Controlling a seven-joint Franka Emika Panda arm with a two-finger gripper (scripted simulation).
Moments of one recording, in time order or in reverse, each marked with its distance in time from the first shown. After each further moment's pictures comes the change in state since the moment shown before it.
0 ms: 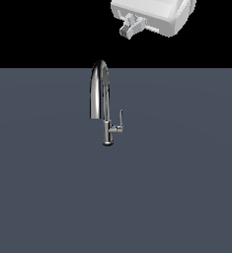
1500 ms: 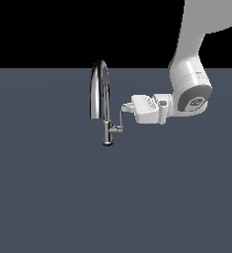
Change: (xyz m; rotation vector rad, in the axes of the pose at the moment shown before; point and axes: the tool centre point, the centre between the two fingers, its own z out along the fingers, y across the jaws) arm 0.199 0.023 0.123 0.585 -0.559 0.598
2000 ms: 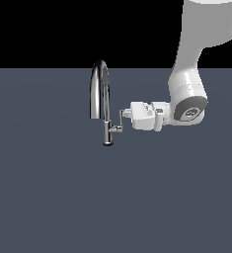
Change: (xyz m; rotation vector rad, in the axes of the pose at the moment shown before) arm 0.021 -0.001 0.008 0.054 -0.052 0.055
